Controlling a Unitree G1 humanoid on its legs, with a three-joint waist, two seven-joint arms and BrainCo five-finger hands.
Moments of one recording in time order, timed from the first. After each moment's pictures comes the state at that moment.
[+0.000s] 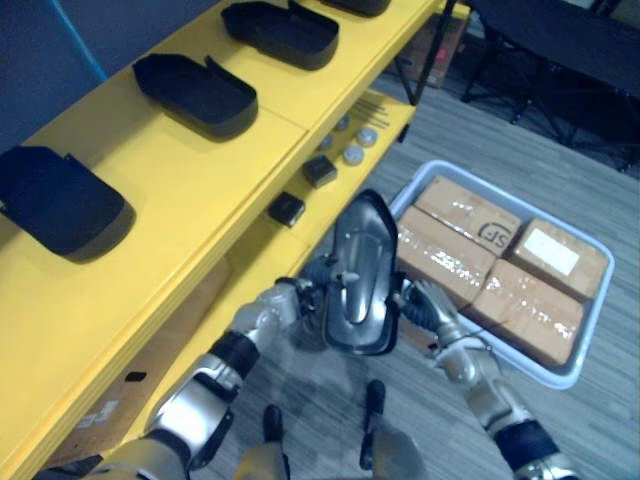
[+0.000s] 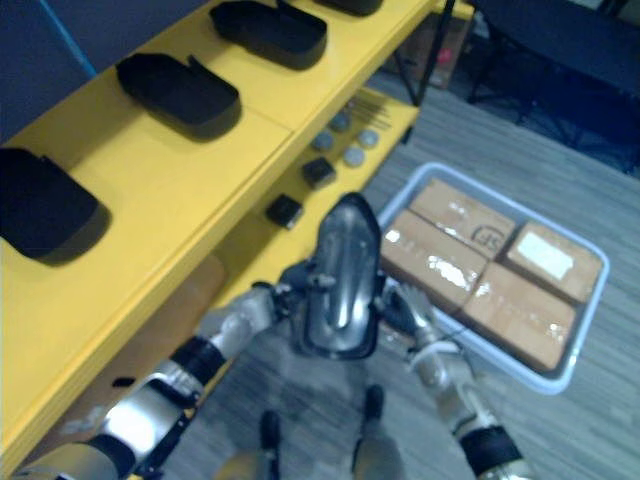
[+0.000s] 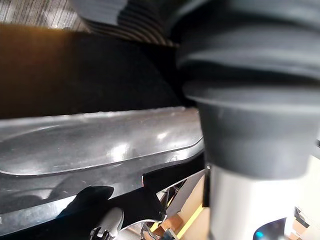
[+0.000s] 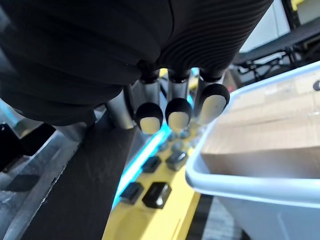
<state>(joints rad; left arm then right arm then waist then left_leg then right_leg) -0.67 0.19 -0.50 0.64 -0.85 0.22 -0.15 -0.14 -0.39 0.26 0.29 -0.64 -0.17 -0.21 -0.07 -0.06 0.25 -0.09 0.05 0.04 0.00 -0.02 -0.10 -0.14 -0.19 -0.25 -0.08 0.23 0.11</state>
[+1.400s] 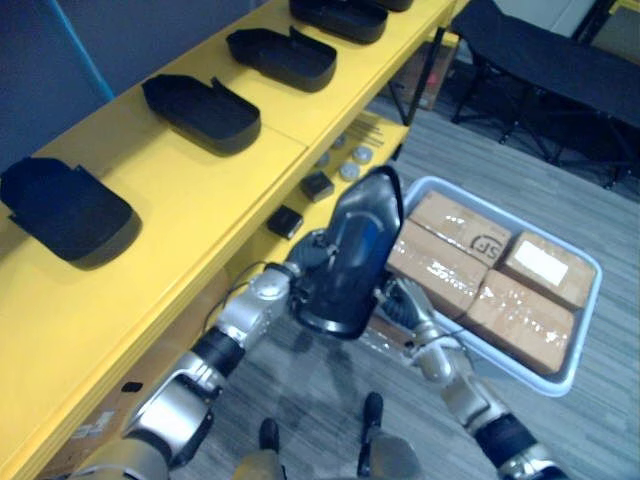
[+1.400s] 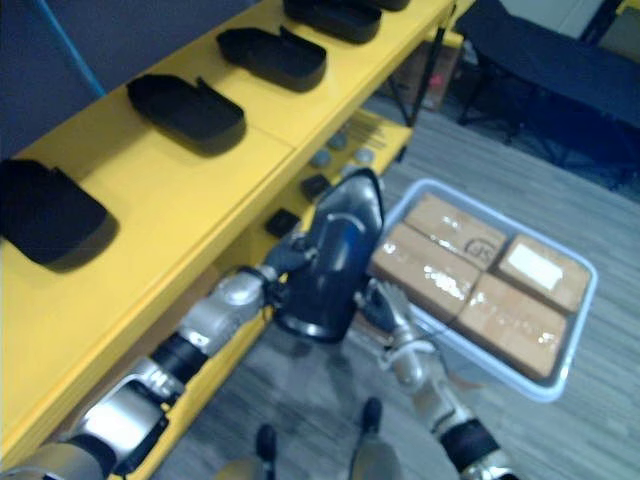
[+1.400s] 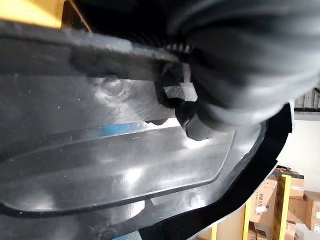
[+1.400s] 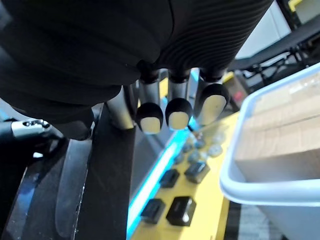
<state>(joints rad) -0.66 0.30 -0.55 0.45 -0.49 0.15 0.02 -0.20 -0.34 0.42 0.30 -0.52 -0.10 -0.33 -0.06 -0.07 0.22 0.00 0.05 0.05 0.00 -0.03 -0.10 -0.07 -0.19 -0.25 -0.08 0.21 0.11</state>
